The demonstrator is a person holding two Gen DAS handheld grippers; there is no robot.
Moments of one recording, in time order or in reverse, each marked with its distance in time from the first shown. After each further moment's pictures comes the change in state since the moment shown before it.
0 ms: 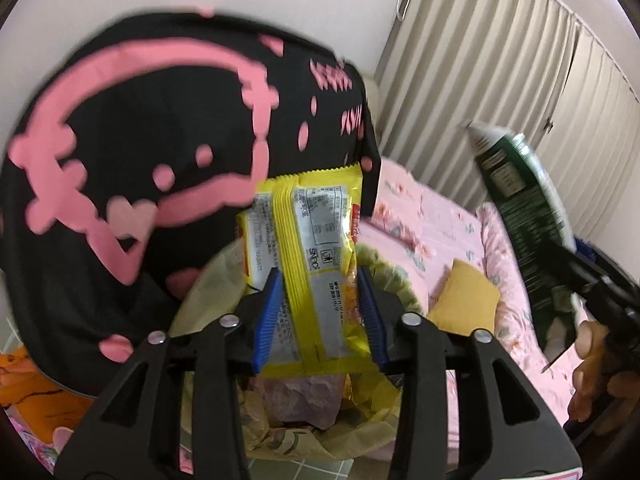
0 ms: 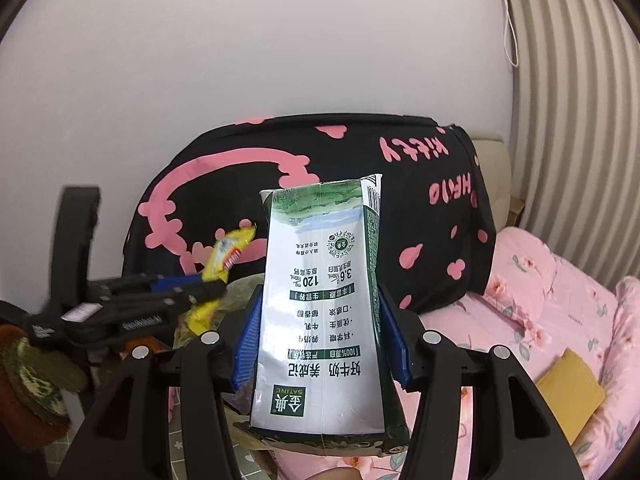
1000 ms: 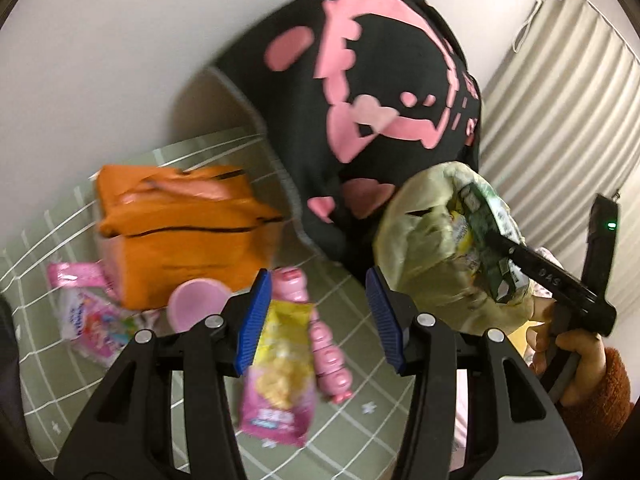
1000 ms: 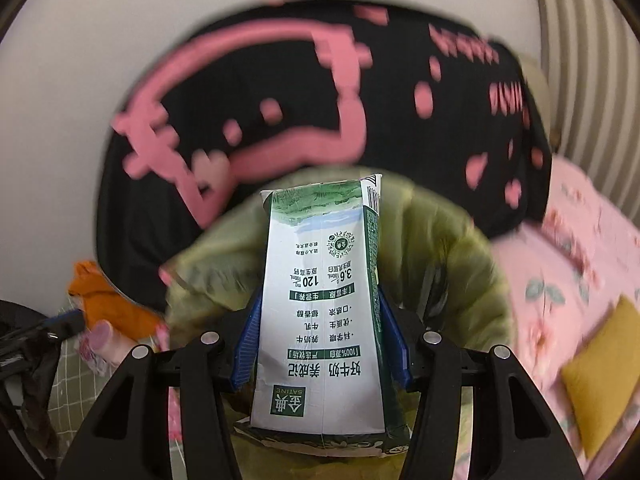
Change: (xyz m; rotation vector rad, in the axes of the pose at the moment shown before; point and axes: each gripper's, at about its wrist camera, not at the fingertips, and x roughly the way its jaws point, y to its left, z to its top) left arm -0.100 0.138 -0.119 -0.330 0.013 0.229; right arm 0.153 0.061 -0.060 0.081 0.306 0.066
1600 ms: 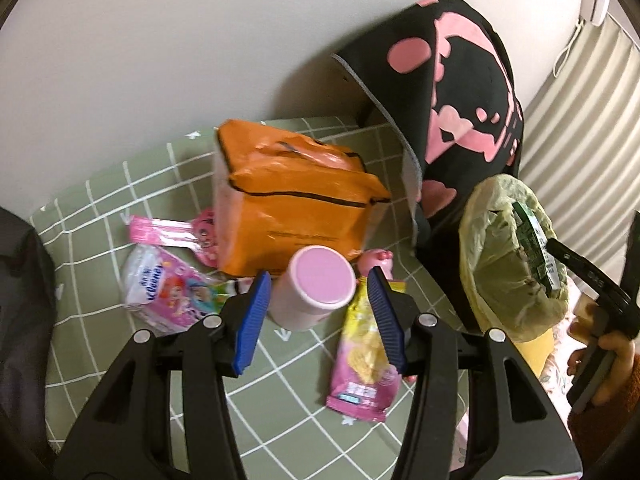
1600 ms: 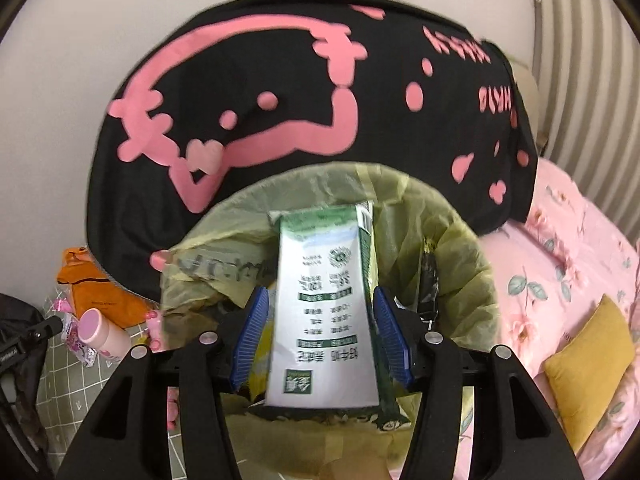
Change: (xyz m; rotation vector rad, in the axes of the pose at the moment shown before) left arm -0.026 0.066 -0.027 -0.108 -0.029 0.111; right arm -0.033 0.018 -0.007 -0.060 -0.083 -0.052
